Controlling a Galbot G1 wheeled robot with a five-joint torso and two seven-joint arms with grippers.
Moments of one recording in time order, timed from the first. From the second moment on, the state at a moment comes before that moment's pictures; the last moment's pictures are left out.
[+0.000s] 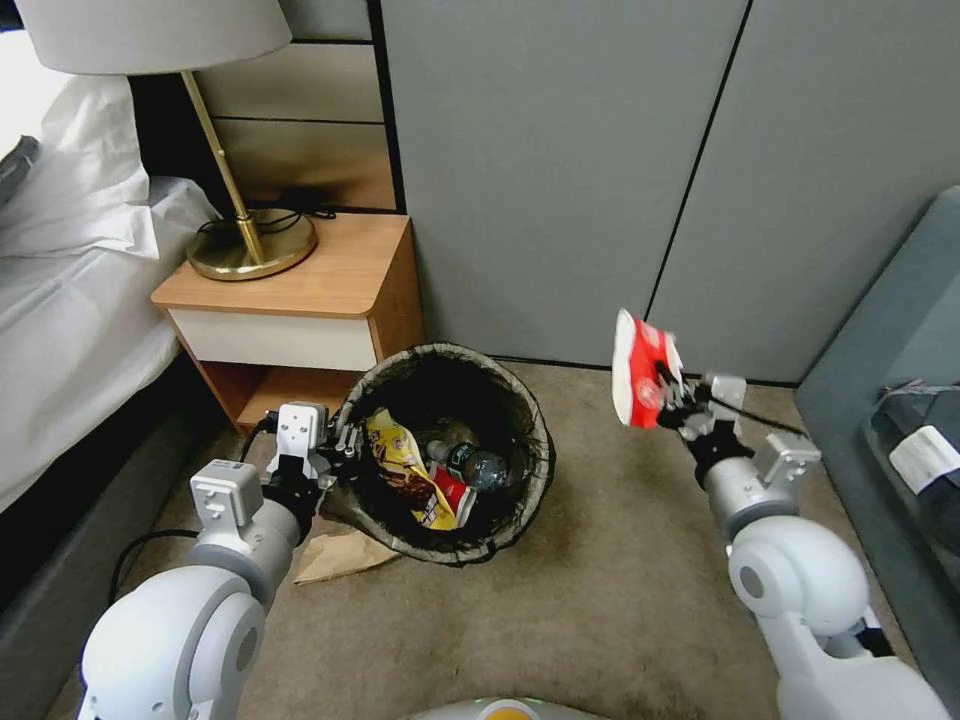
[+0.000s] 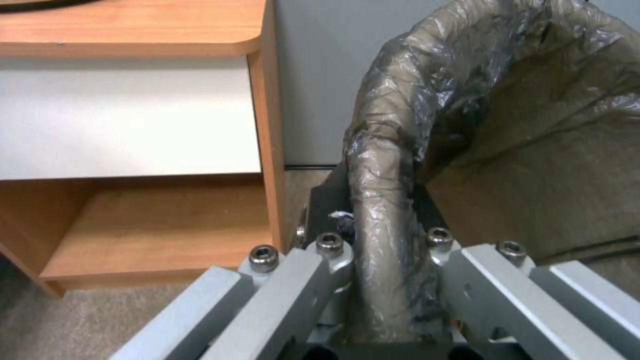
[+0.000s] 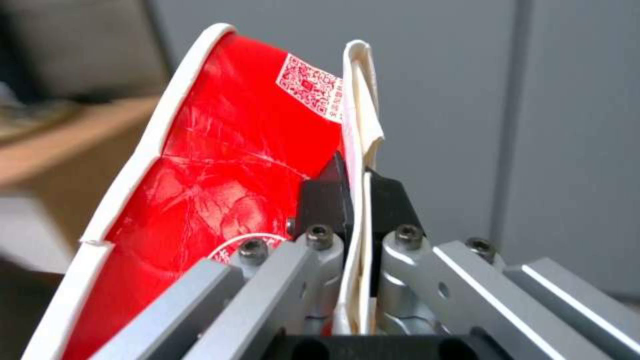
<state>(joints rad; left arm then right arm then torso) 1.53 -1.42 -0.62 -2.47 -0.20 0.72 0.12 -1.33 1.24 0.48 2.27 0.49 -0.41 0.12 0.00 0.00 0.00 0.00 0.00</state>
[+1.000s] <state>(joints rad) 1.50 -1.41 -0.60 -2.44 -0.20 0.72 0.12 -1.17 1.08 0.09 2.24 0.33 -0.39 -0.14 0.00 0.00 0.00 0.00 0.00</state>
